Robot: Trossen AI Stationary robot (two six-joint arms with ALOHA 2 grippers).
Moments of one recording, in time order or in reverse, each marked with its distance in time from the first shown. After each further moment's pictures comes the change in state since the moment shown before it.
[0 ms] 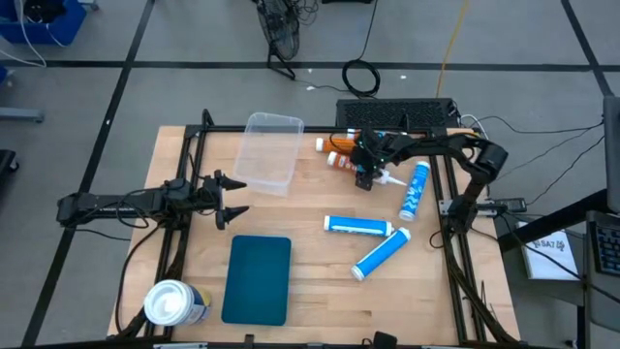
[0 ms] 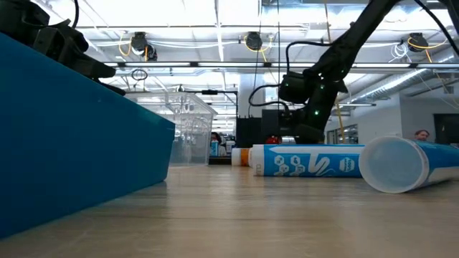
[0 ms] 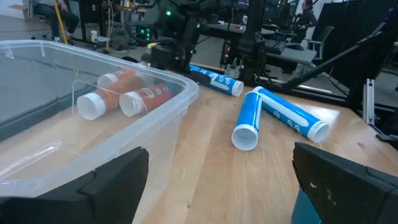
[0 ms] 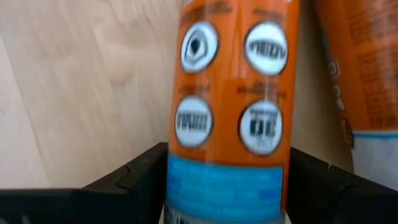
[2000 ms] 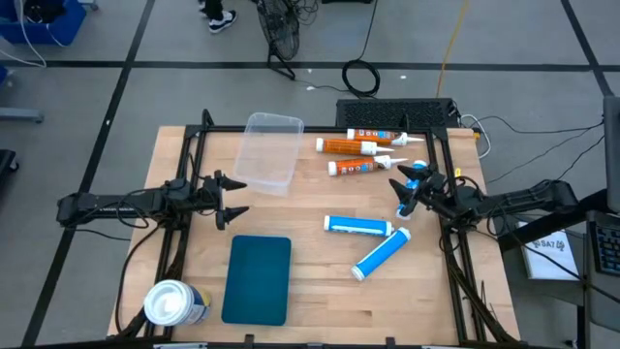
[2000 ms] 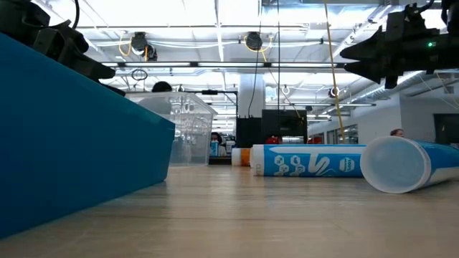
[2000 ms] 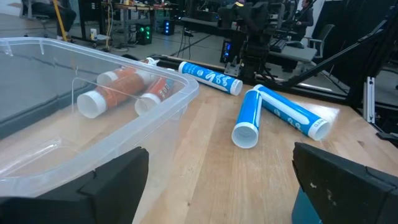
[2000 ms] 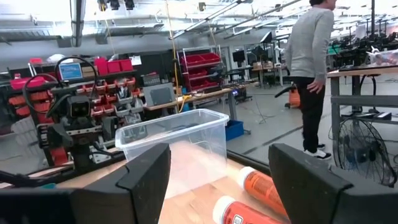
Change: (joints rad) left arm 0.000 0.001 0.000 -0.007 0.001 0.000; right arm 0.731 -1.398 -0.895 0.909 0.739 0.372
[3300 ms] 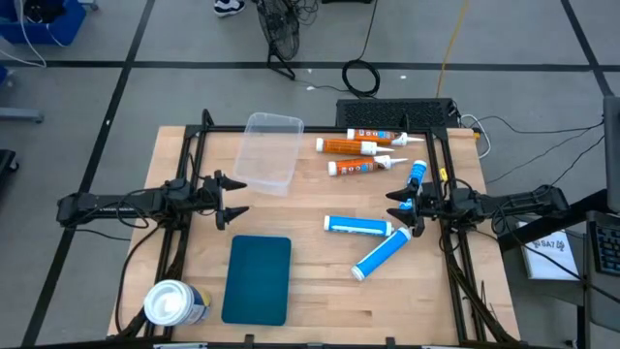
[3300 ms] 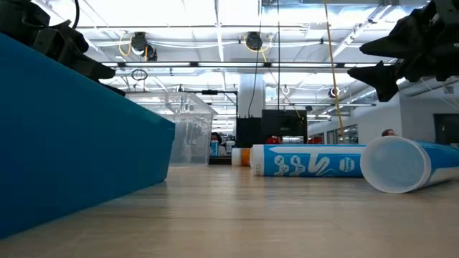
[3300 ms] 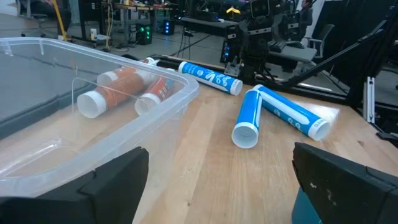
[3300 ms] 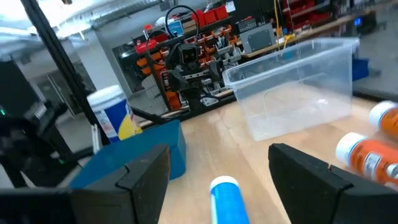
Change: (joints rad) left arm 0.000 0.000 0.000 0.000 0.000 0.000; right arm 0.000 -0.193 0.000 -0.354 -0.466 0.262
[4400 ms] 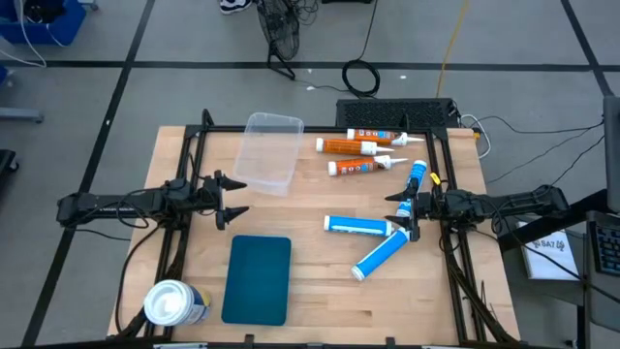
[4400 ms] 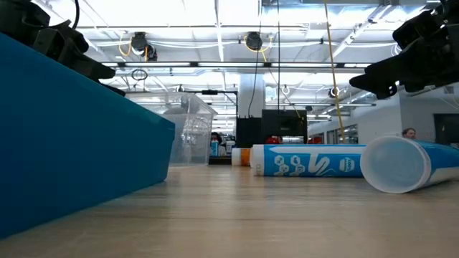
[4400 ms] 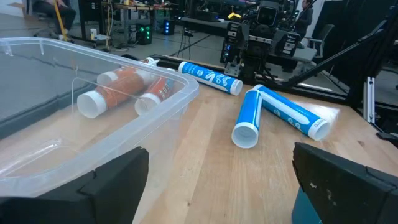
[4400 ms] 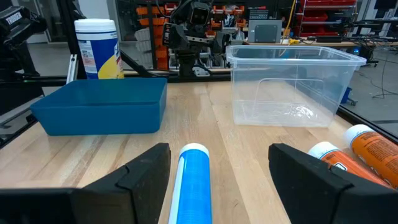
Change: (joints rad) left arm 0.000 0.000 0.000 0.000 0.000 0.000; right arm 0.000 0.000 0.000 -0.115 -0.033 -0.289
